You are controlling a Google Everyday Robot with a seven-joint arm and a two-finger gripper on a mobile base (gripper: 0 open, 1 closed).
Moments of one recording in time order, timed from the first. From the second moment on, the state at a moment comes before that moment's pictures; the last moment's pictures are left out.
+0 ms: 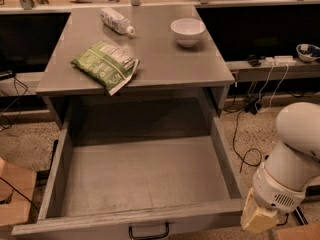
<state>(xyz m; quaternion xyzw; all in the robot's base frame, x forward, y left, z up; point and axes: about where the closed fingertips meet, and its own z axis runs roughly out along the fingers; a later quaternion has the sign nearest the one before) 0.293 -0.210 0.695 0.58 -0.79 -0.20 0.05</state>
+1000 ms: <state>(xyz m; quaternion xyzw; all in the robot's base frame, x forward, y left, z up) 0.297 -0.201 0.657 0.58 -0.78 -0.24 0.05</state>
